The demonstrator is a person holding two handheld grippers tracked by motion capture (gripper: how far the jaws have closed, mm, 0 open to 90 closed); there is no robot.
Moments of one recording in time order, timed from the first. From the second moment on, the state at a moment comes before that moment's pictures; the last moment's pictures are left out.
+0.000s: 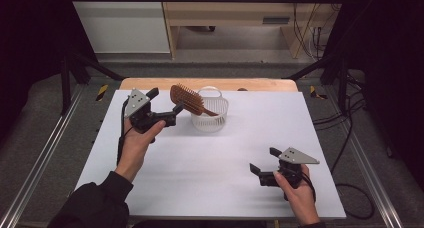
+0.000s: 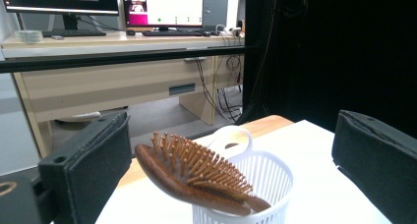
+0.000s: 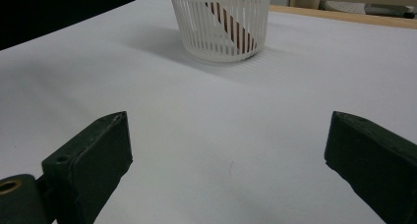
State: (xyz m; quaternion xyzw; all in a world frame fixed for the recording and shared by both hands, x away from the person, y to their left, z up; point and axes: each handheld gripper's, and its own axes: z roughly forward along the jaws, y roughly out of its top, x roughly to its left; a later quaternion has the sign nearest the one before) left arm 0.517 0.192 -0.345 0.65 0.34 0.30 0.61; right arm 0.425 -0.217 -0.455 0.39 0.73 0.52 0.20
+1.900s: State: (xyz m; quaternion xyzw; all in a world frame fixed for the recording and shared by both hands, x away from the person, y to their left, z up) left arm 0.469 0.305 -0.346 0.62 0.39 0.34 0.60; right arm 0.425 -0.217 -0.456 0.39 0.73 0.52 0.20
